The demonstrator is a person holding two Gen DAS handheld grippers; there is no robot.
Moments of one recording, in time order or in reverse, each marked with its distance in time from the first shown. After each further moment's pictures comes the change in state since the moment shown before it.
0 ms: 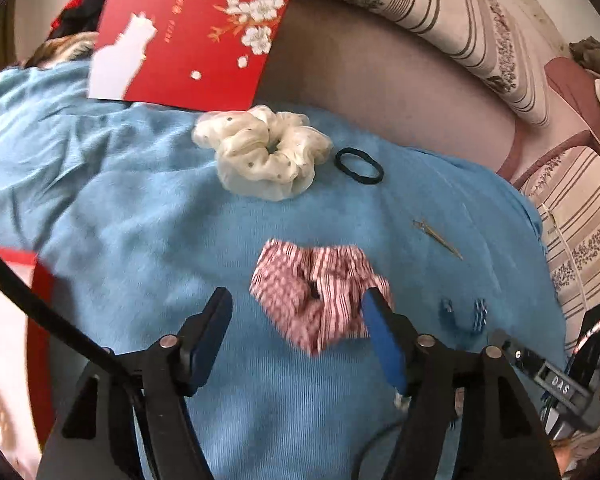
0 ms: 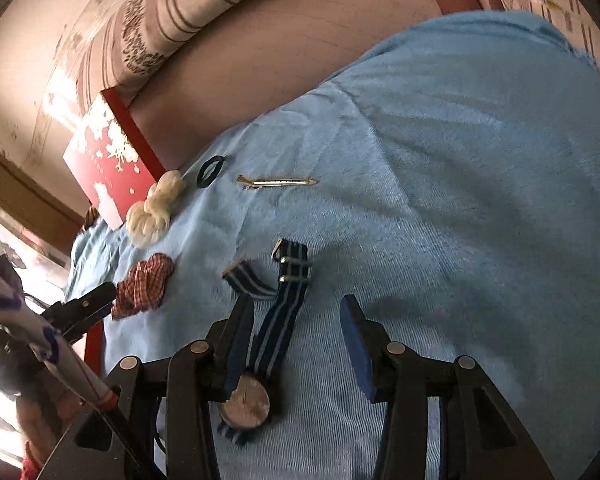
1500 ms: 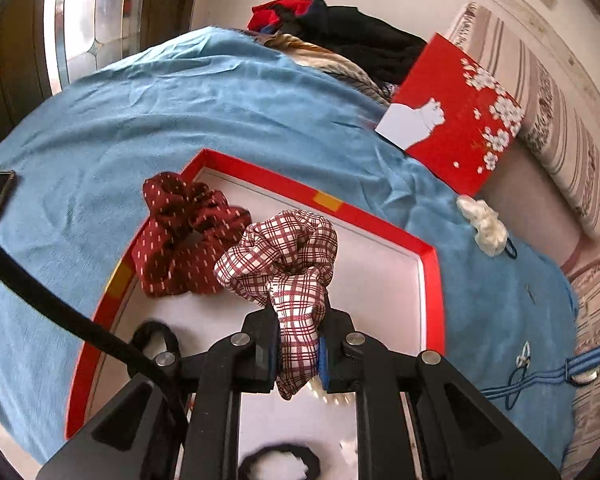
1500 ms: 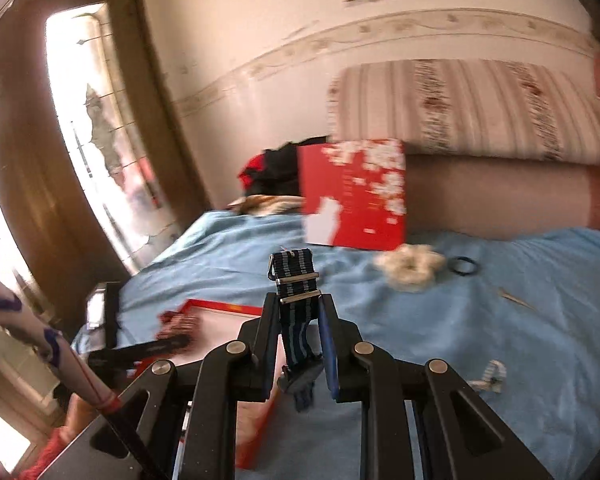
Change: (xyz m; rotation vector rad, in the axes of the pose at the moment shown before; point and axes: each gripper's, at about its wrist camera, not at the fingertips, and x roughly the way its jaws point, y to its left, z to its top) left arm -0.182 0.260 -0.081 -0.333 -0.144 0.217; right arm -0.103 0.323 -0.107 -0.544 -0.257 0.195
